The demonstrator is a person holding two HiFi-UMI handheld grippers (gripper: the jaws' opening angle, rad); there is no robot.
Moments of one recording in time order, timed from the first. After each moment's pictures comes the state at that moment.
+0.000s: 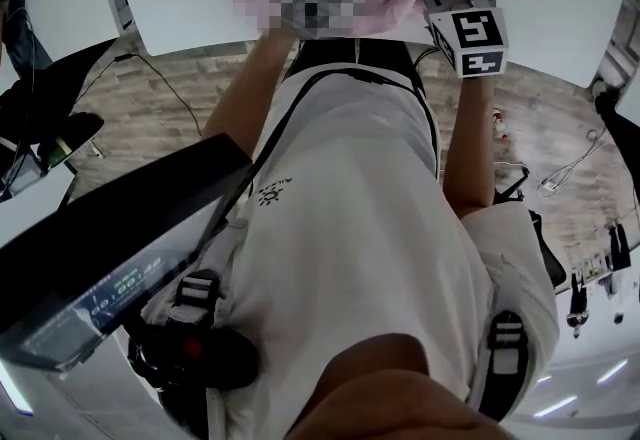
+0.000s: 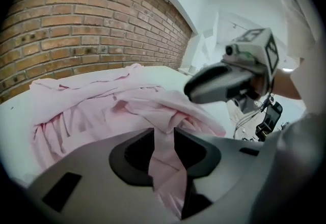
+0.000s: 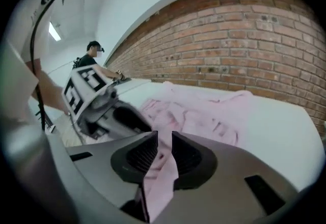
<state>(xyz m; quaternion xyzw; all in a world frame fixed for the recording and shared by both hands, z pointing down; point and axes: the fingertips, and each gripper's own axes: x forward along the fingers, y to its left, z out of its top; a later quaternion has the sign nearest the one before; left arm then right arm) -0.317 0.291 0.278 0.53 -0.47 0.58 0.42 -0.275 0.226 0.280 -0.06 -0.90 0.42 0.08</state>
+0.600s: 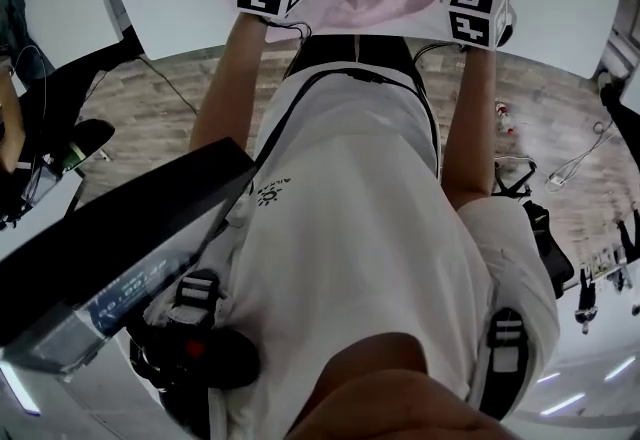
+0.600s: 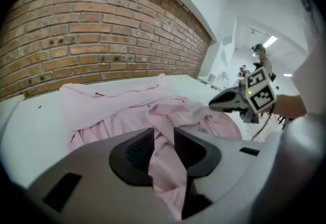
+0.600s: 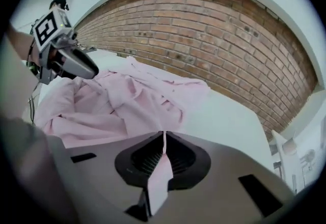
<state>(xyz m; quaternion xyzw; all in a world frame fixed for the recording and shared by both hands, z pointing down) -0.386 0.250 0.226 0.47 -0.57 0.56 0.37 -0.266 0.208 0.383 0.07 -0.90 0.35 0.26</state>
